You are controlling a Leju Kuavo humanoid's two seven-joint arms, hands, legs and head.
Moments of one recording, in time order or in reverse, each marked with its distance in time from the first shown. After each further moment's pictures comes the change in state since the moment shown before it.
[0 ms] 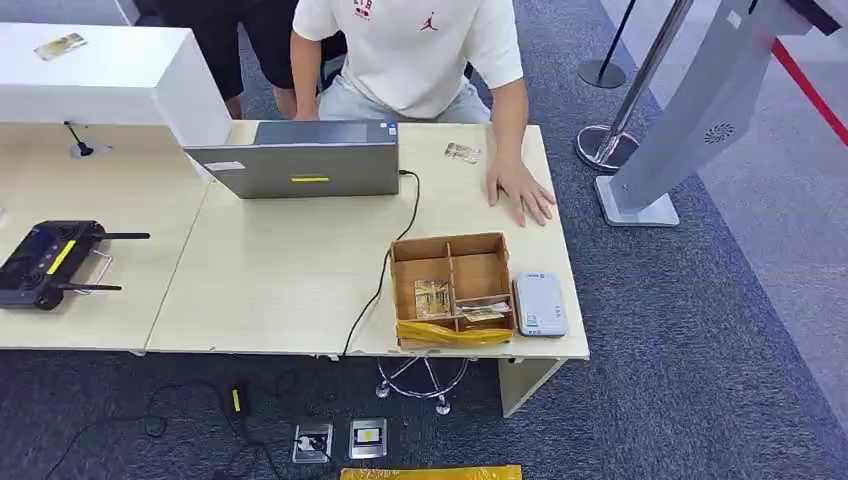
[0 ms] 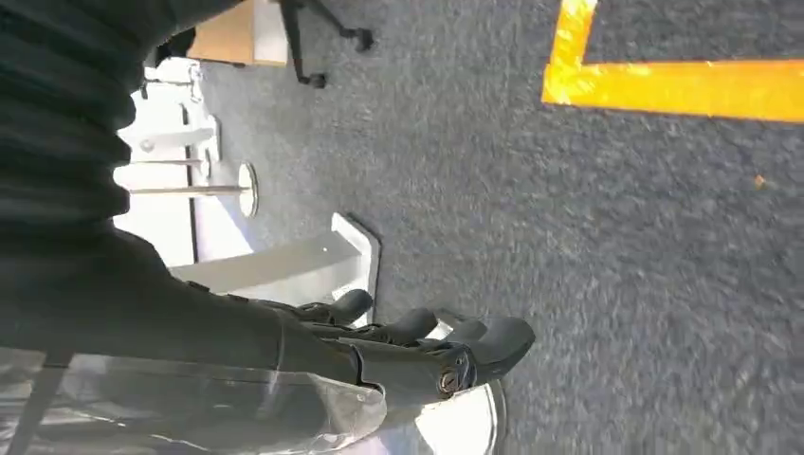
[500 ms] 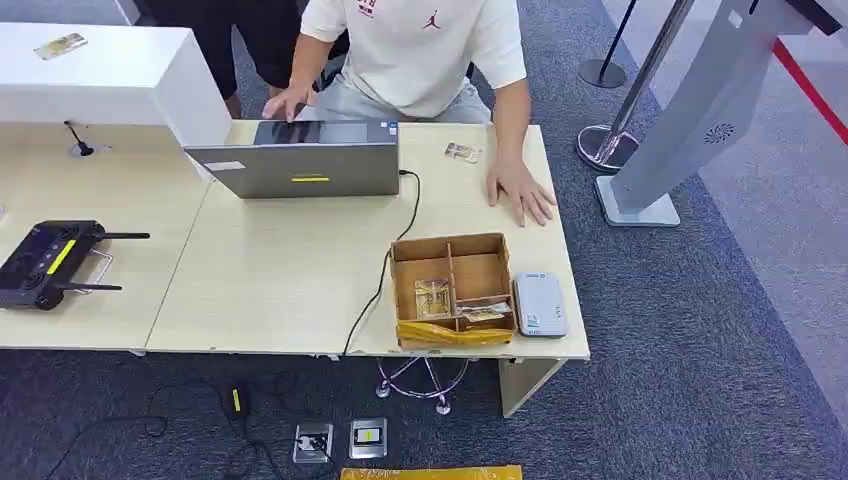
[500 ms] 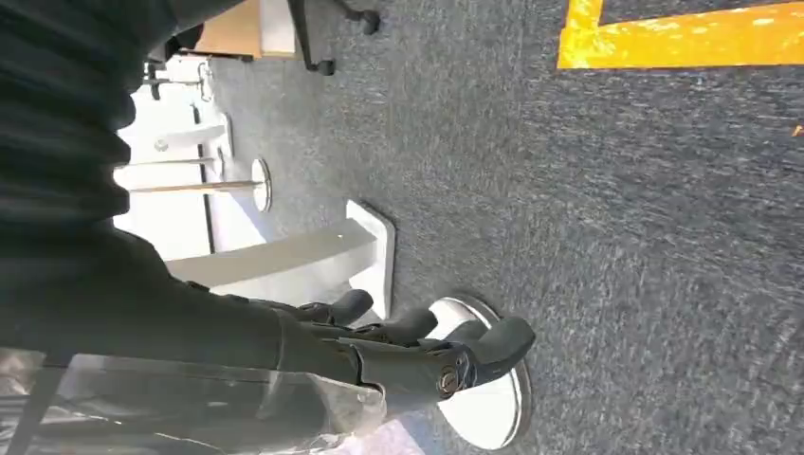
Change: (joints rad) left arm 0.020 -0.034 0.000 0.001 0.033 0.038 0.010; right arm 0.009 -0.042 0.000 0.000 -0.006 0.005 0.014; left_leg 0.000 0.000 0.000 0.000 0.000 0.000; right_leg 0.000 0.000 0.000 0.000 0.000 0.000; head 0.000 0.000
